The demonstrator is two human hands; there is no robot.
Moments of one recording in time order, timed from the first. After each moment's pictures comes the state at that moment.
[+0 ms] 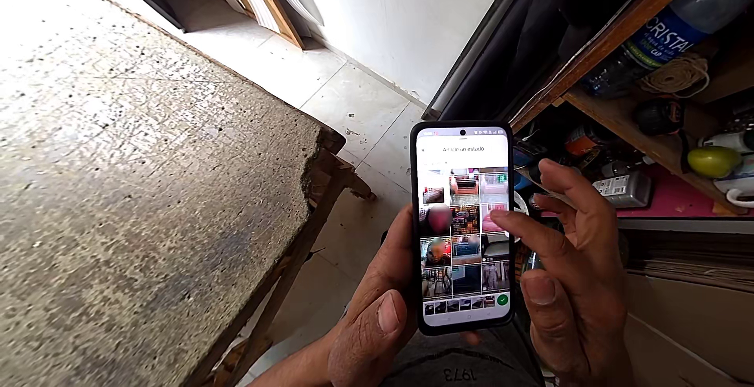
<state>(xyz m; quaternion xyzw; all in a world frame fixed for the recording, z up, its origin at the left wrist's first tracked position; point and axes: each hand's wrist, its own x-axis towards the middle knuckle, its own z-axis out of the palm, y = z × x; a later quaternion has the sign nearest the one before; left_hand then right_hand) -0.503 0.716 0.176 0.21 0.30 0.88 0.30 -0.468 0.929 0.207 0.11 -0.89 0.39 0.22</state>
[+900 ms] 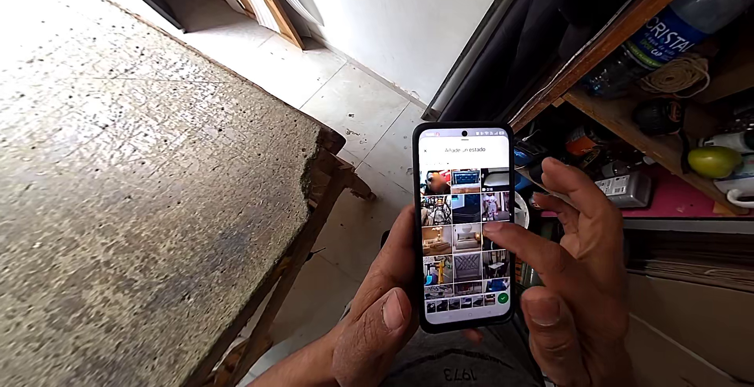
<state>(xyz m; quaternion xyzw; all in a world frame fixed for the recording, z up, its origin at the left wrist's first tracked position) -0.505 0.719 0.175 0.22 0.30 0.88 0.30 -0.470 0.927 0.211 0.13 -0.88 0.39 0.22</state>
